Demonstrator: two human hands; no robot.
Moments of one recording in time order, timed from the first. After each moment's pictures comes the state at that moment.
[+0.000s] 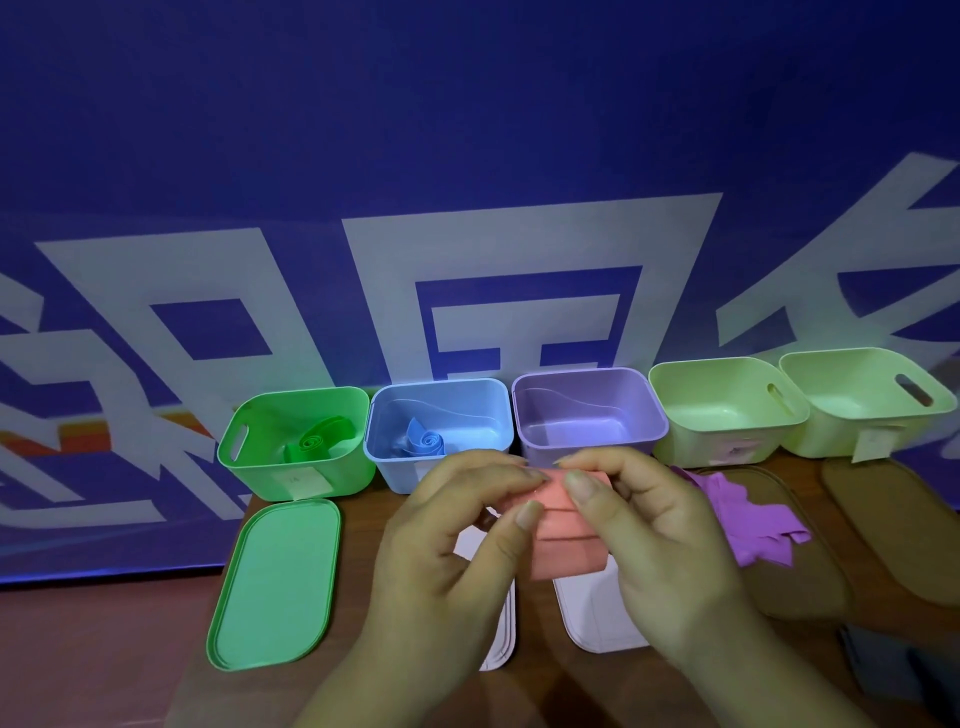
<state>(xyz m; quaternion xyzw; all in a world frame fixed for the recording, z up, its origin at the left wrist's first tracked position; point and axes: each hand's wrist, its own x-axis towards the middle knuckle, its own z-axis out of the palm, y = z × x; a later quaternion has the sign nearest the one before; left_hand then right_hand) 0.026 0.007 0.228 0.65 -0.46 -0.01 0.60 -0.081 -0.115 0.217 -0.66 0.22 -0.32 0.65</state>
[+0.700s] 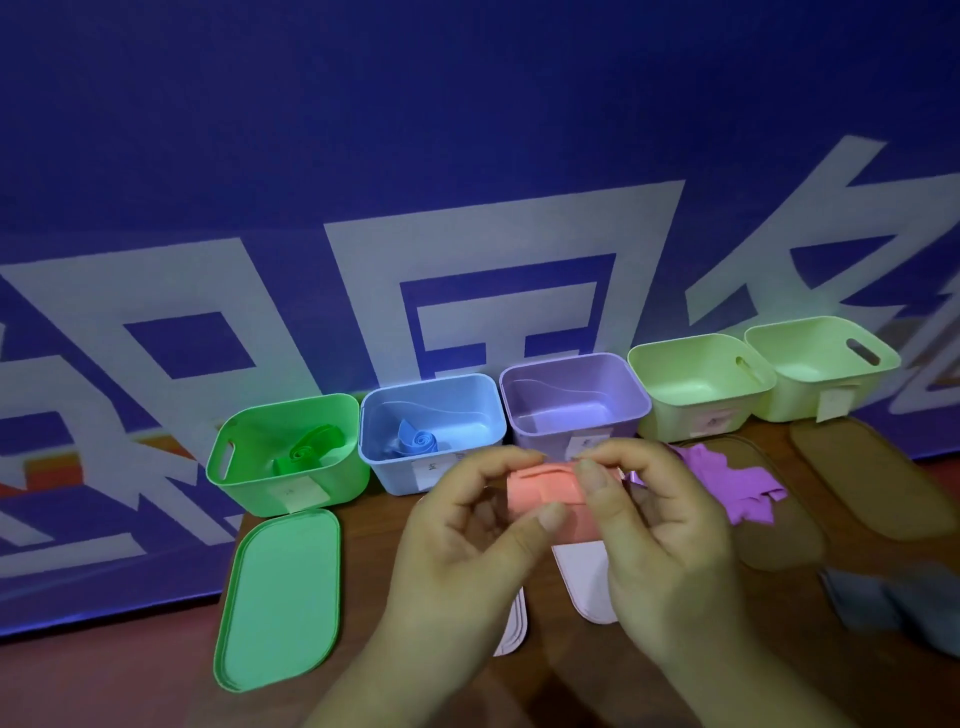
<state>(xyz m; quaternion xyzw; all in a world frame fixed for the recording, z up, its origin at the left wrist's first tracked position) 0.025 0.024 0.227 0.53 -0.34 -0.29 0.72 -0.080 -0.069 0.217 -0.67 0.27 -0.46 0.51</state>
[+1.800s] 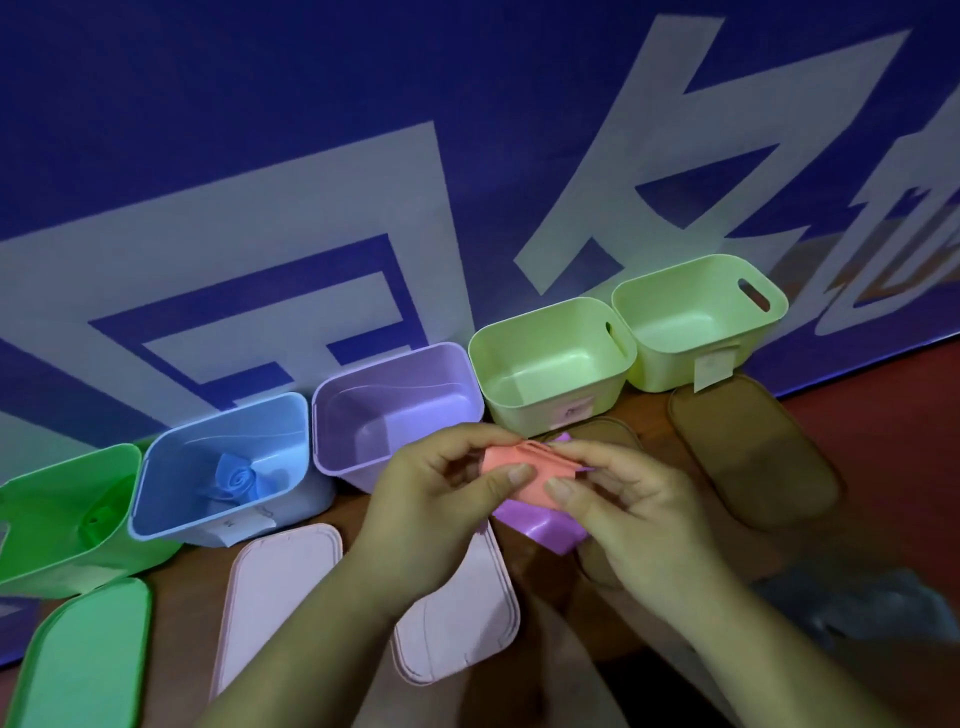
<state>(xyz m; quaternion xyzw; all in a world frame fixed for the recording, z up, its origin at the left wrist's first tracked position) -0.061 -0.259 0.179 0.64 -0.41 -0.34 0.55 -0.220 -0.348 0.130 -0.62 0.33 -0.31 0.63</state>
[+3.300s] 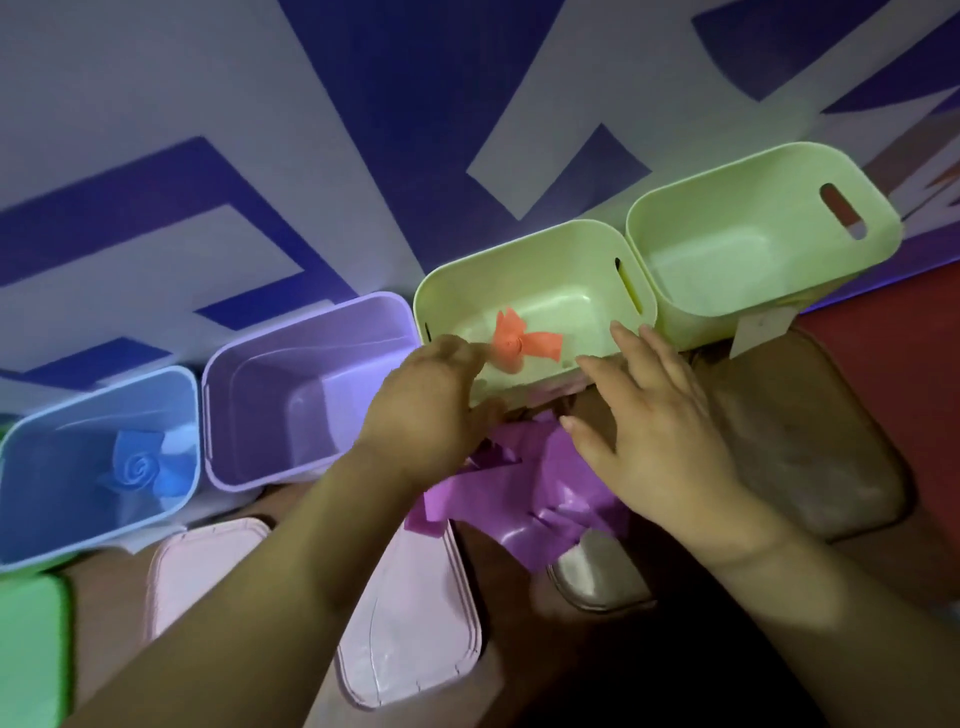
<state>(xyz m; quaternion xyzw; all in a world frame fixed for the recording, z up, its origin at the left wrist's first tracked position) 0.012 -0.424 0.048 0.80 -0.56 -0.17 0.11 -0.197 -0.517 0.010 -0.91 0.37 -0.10 0.16</state>
